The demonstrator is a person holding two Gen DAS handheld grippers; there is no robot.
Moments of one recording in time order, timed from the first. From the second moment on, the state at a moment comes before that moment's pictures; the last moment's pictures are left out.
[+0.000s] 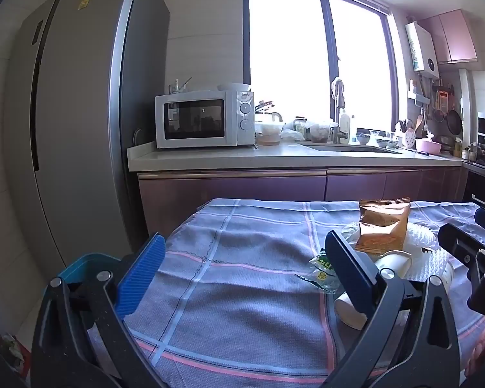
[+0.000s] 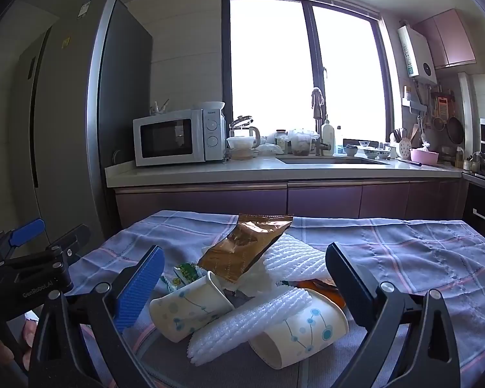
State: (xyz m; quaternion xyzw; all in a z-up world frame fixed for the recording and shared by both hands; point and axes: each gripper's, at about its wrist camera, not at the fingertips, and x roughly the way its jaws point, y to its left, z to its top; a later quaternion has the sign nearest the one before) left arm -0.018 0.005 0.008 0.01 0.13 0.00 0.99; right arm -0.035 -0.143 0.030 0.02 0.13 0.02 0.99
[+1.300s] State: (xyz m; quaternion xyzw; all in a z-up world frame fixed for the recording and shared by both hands) left arm -0.017 0.001 0.002 0.01 0.13 0.00 0.99; right arm -0.032 -0.147 0.027 0.02 0.14 0.02 0.99
